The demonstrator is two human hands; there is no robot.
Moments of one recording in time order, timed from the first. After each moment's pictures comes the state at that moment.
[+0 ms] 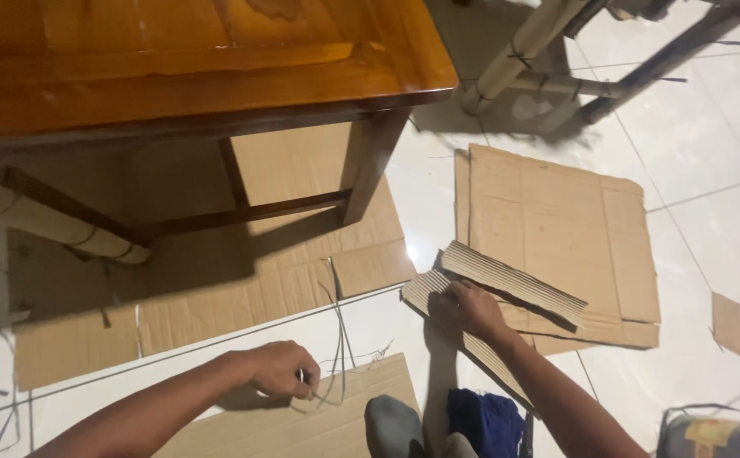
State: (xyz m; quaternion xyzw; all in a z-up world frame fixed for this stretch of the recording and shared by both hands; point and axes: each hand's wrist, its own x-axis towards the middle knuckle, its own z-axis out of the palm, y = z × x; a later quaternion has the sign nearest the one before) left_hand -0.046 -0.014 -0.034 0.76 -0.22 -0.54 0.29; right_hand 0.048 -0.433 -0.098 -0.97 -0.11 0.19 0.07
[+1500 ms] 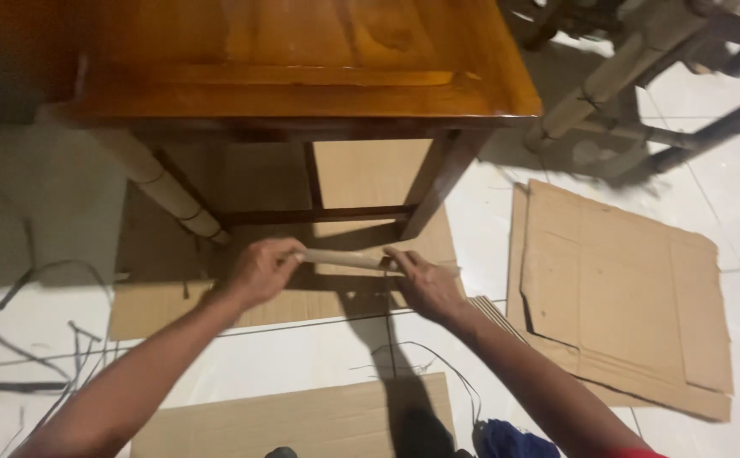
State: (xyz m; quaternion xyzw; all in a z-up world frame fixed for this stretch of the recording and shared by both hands) left_hand -0.012 0.107 -0.032 0.91 -0.01 0.05 0.41; right_hand 0.070 -0.223 -0.021 -0.92 -0.36 0.07 0.15
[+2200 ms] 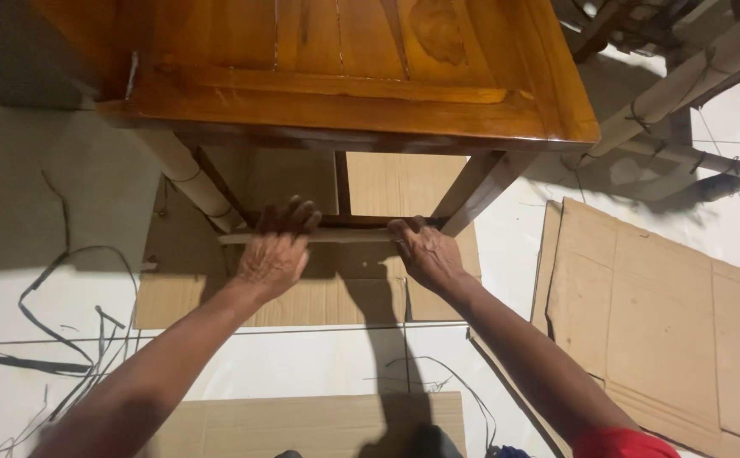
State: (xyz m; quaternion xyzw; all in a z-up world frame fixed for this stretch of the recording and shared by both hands) left_hand 0.011 0.134 -0.063 0.97 -0.11 0.21 -0.03; right_hand 0.136 -0.151 -0.010 -0.93 -0.35 0.05 0.06
